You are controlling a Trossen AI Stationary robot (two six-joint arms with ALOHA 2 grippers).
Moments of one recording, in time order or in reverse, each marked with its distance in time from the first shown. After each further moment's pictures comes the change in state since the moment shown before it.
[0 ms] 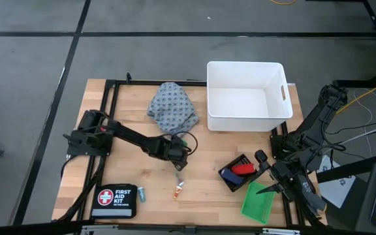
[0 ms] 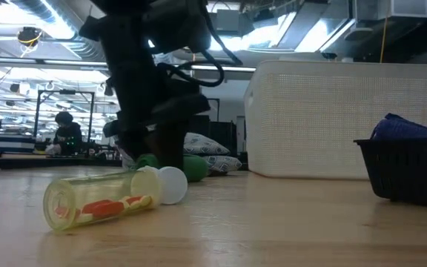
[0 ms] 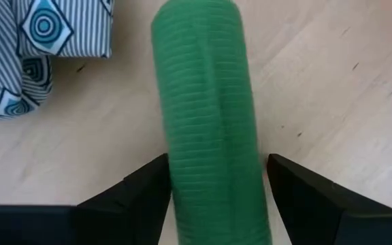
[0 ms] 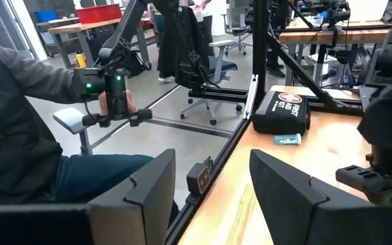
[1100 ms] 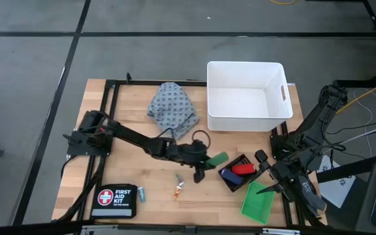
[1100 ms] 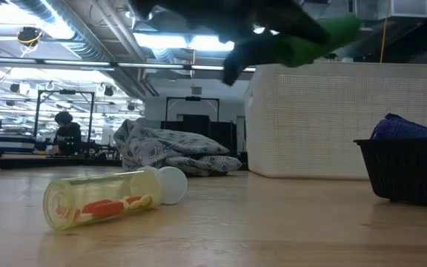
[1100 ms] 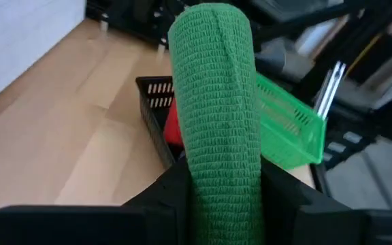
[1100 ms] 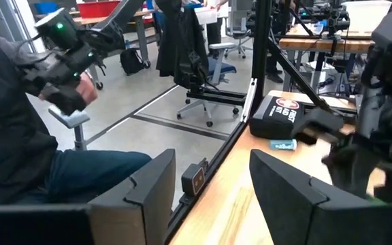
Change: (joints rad) left arm -0.022 -0.002 0.162 0.697 0.146 0.453; right arm 0.000 0.000 0.000 0.004 0.000 -0.055
